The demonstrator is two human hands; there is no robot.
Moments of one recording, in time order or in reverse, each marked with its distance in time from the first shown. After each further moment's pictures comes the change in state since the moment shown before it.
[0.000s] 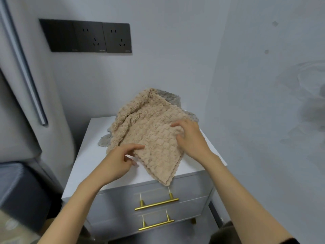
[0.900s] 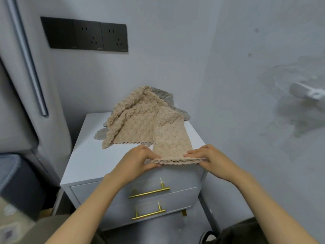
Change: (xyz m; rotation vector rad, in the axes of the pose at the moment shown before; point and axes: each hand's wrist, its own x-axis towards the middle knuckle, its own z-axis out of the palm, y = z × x) left_hand 0.006 0.008 0.059 0.278 -0.002 0.440; right_hand -0.087 0.062 -0.056 -0.189 -0.434 -0.029
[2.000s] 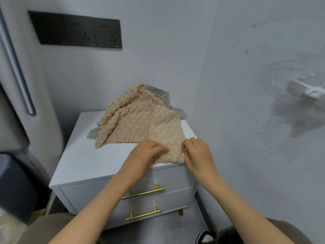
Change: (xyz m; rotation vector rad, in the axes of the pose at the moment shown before) left_hand 0.022 0.012 0.029 0.132 0.226 0.165; right_hand 0.025 -0.013 0.041 -0.265 0.692 -0.100
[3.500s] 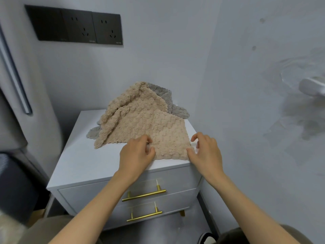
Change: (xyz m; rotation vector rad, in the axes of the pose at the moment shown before) left_hand 0.009 -0.001 -0.003 0.053 0.067 -0.528; right_hand 0.011 0.007 -0.002 0.119 -0.086 0.391
